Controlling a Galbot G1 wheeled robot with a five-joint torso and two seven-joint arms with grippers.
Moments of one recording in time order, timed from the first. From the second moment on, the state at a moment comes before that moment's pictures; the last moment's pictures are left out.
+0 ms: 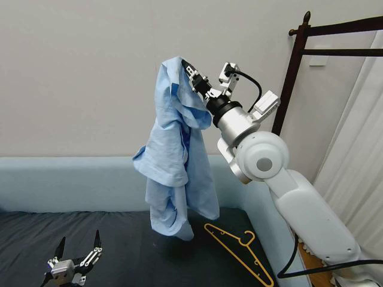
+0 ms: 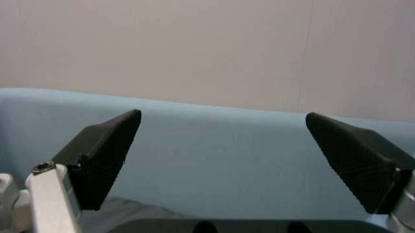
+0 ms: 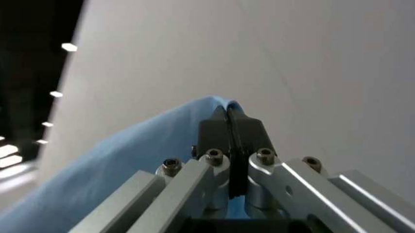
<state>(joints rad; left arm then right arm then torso) 1.59 -1.35 -0.66 -1.91 -0.26 -0.43 -0.17 -0.28 1.13 -0.10 1.92 1.30 -0.08 0.42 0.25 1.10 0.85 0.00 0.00</state>
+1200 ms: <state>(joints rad) 1.56 -1.36 -0.65 -1.87 -0.23 -0.42 -0.17 -0.70 1.14 -0.14 1.64 0.58 -0.53 0.79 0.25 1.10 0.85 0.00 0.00</state>
